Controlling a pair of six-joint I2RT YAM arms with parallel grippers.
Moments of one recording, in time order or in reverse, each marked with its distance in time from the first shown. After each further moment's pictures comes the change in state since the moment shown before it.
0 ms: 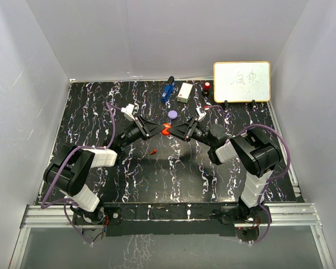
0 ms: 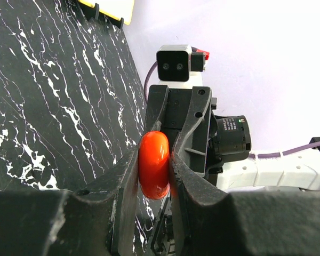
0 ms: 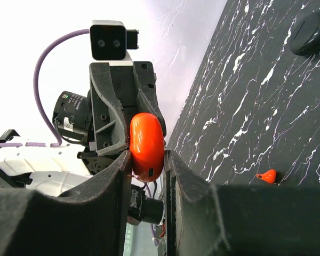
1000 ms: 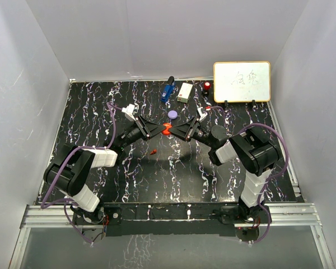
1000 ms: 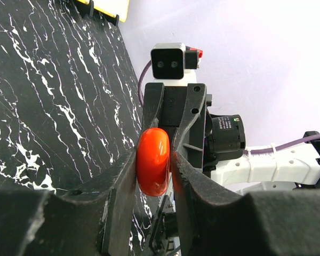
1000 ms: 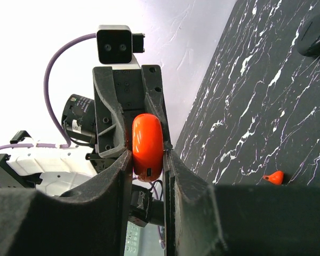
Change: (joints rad) left arm -0.007 0.000 -0.002 0.019 0.004 -0.007; right arm -0.014 0.018 -0.013 0.073 0.000 0.051
